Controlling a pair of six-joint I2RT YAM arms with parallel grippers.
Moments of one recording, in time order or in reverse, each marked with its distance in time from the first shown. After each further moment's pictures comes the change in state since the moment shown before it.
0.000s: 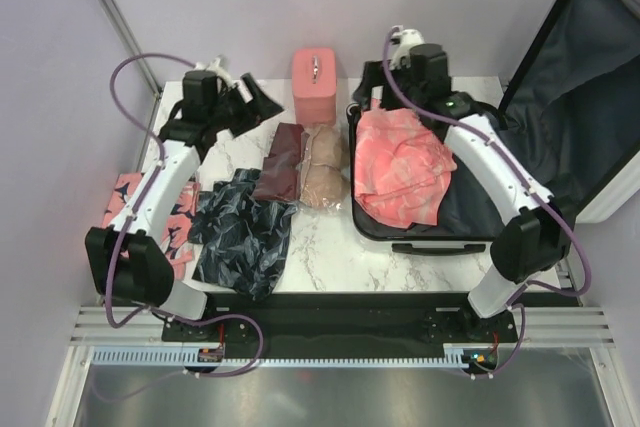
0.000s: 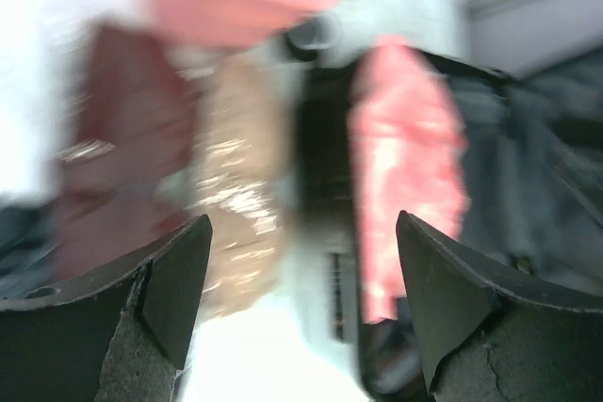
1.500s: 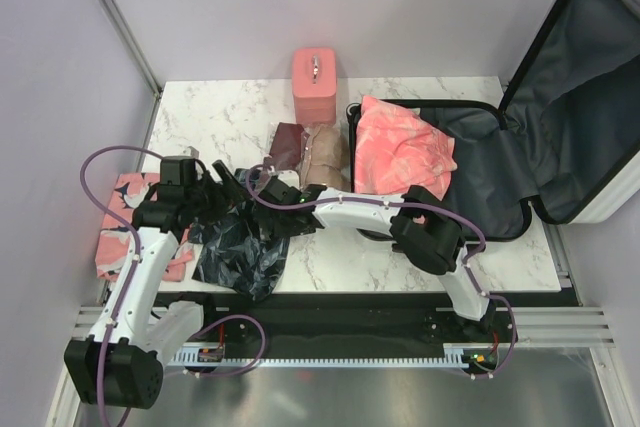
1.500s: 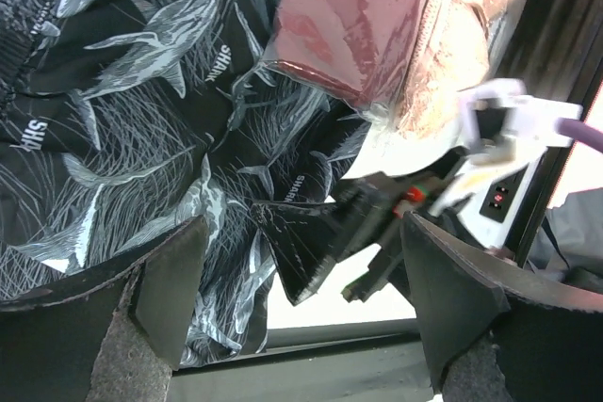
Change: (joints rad) left arm 0.169 -0.590 -0.617 -0.385 -0.154 -0.023; right arm 0.777 0.447 -0.063 -0.098 0.292 0.620
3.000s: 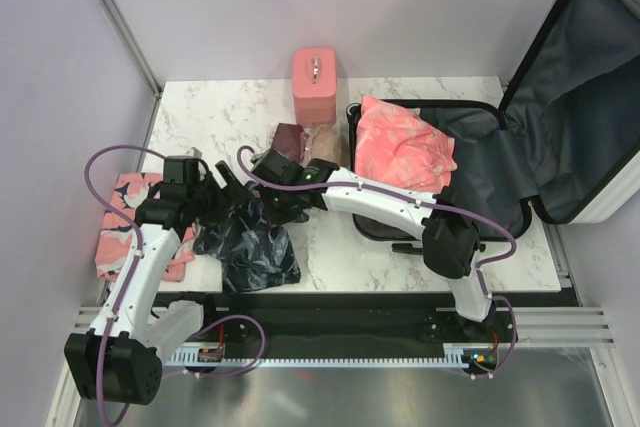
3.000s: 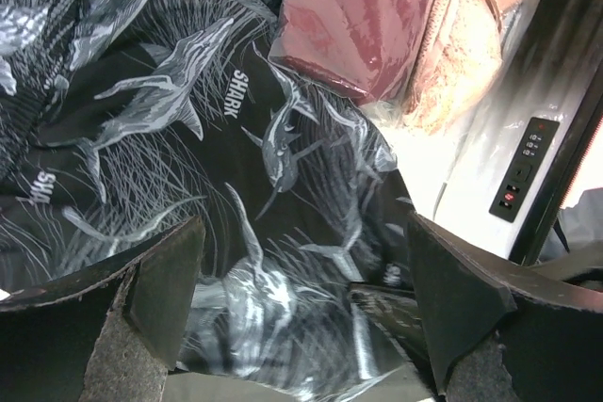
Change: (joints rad) left arm -0.016 0.026 -0.005 0.001 -0.008 0.000; right arm -0.003 -0.095 0.201 -0.249 -0.183 -0.192
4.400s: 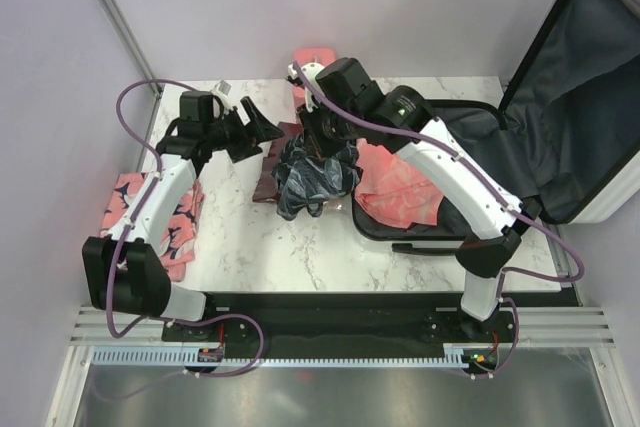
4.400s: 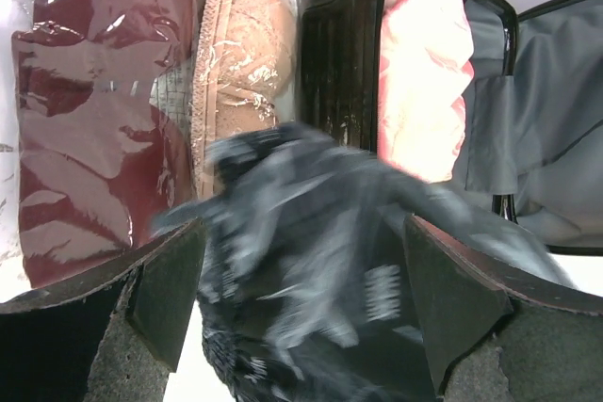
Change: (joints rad) left arm -0.052 0.455 0.389 0.298 0.295 0.000; right arm -0.214 -0.177 0.478 -0.408 -0.088 -0.422
